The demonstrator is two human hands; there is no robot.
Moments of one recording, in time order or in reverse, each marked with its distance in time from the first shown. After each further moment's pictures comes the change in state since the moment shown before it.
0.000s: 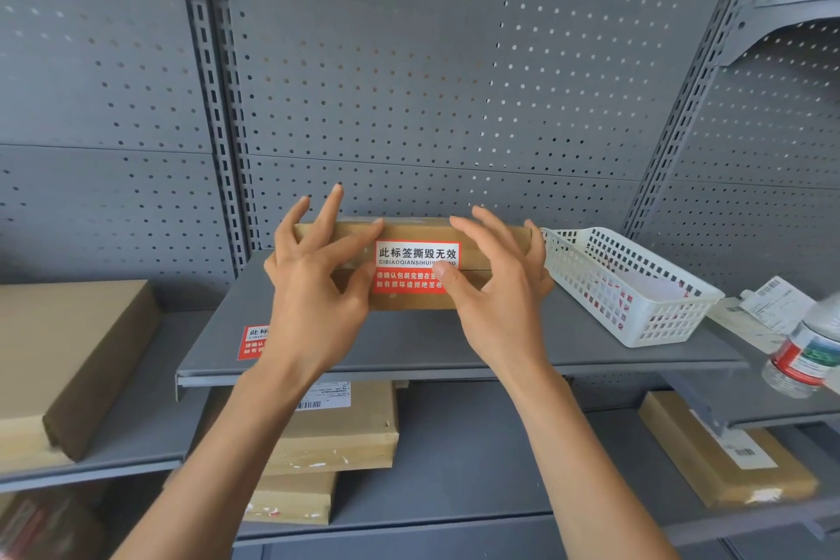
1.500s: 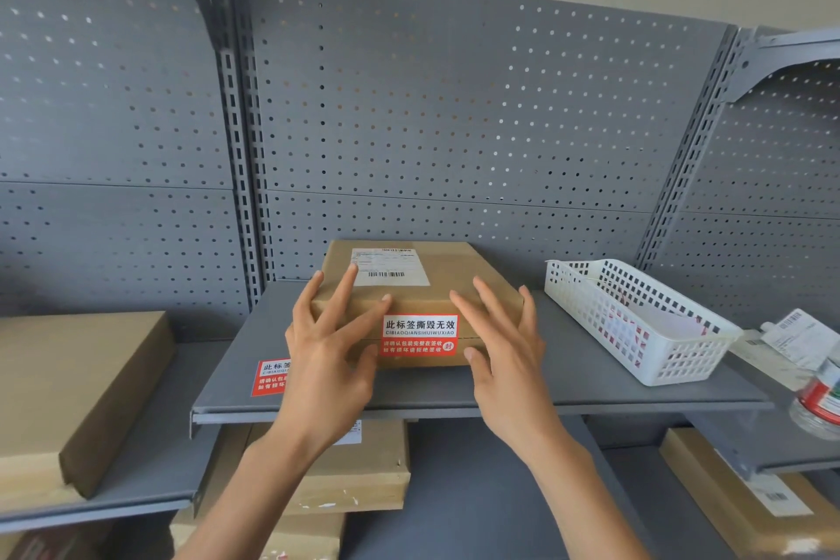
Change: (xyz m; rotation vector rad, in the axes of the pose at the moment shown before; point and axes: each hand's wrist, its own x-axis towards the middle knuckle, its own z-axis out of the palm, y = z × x) left_hand -0.024 -0.049 0.021 0.128 -0.069 0.091; right_hand -0.019 0.050 0.017 -0.183 -0.236 -0.131
